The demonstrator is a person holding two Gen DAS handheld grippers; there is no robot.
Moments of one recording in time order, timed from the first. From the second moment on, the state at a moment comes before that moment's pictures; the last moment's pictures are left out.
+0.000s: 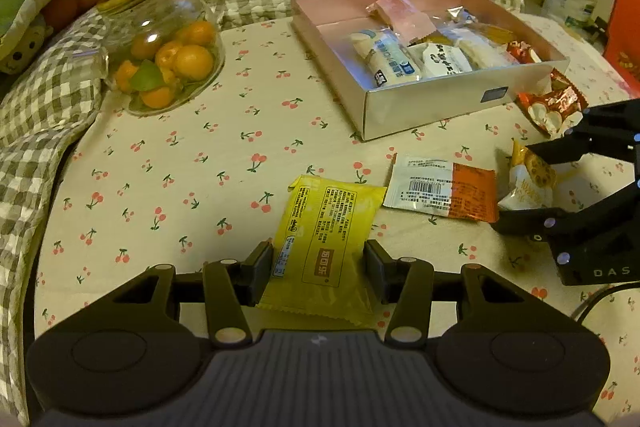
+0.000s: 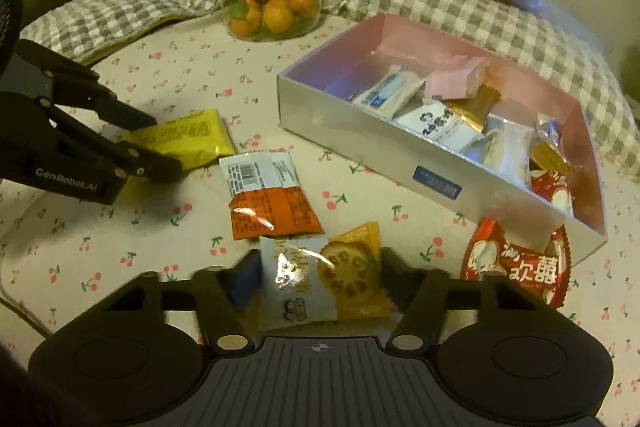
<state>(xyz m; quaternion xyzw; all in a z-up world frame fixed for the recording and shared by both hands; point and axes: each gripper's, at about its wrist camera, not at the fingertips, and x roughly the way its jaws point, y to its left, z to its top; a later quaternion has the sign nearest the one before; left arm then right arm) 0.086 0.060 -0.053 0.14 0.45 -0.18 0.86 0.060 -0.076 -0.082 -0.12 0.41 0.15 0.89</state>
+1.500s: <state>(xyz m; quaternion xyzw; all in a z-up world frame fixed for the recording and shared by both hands) 0.132 0.030 -0.003 0.03 0.38 -0.16 0.91 0.103 -0.170 0.002 0.16 0.34 0.06 0.93</state>
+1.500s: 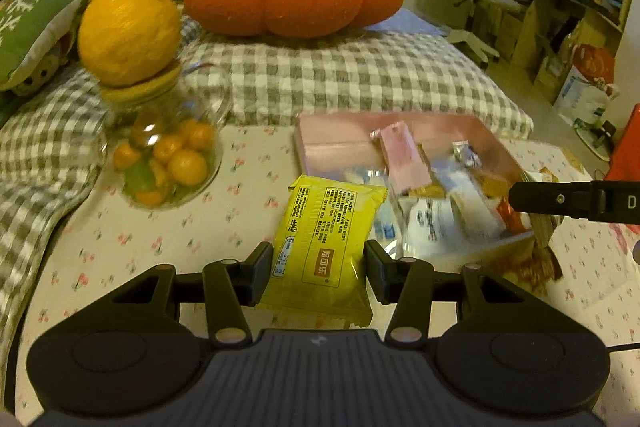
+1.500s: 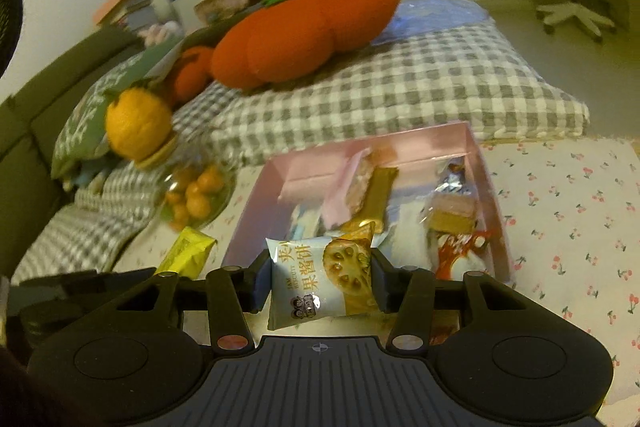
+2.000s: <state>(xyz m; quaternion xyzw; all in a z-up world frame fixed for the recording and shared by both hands) 0.195 -0.015 -0.020 0.05 0.36 -0.16 0.92 0.175 -0.198 -0.011 0.16 0.33 0.01 0.93</state>
